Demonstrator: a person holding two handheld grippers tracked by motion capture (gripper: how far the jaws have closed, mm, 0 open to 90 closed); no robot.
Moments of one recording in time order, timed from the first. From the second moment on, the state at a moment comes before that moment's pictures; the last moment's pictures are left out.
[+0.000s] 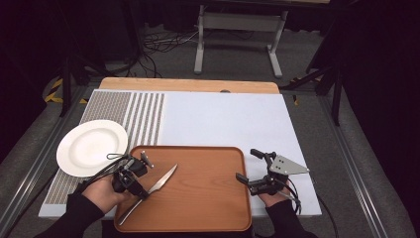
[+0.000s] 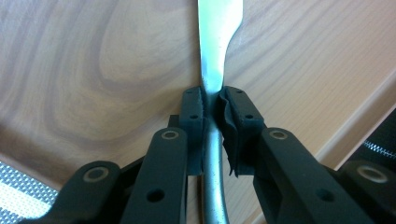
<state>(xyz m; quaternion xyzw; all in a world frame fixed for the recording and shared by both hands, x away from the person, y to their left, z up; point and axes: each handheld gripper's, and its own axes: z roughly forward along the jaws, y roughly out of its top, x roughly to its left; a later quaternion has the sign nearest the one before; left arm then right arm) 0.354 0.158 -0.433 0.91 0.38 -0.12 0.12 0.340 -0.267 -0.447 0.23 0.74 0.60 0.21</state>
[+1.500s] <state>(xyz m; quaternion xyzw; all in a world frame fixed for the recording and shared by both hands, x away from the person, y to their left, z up) 0.336 0.156 -0.420 0.96 0.06 0.01 0.27 0.340 -0.268 -0.447 0.23 0.74 0.60 0.20</state>
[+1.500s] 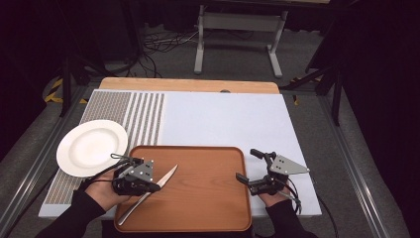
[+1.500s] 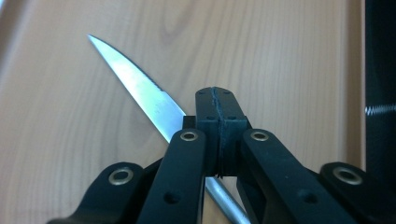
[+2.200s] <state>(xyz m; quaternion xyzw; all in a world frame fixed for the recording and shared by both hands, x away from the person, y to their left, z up) 0.340 0.145 -0.436 0.98 0.02 -0.01 0.19 0.340 -0.268 -0.447 0.23 0.74 0.60 0.20</state>
